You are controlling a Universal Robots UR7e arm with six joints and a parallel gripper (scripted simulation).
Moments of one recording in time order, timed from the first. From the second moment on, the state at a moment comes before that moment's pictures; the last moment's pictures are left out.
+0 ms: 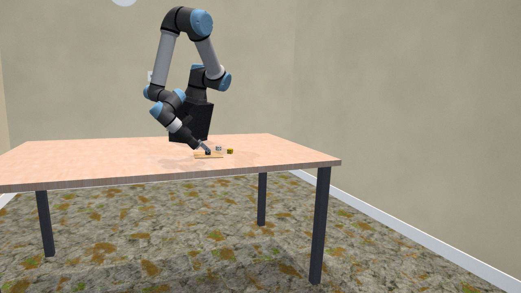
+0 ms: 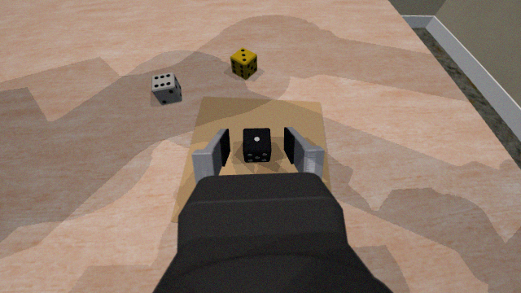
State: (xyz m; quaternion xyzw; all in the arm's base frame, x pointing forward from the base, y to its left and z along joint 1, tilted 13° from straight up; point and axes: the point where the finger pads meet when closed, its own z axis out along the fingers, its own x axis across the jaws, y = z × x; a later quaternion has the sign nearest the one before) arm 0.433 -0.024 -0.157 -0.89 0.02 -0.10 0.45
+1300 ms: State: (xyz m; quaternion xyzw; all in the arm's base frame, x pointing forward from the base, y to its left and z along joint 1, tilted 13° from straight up) arm 0.422 -0.032 -0.099 -0.90 0.02 -0.09 0.43
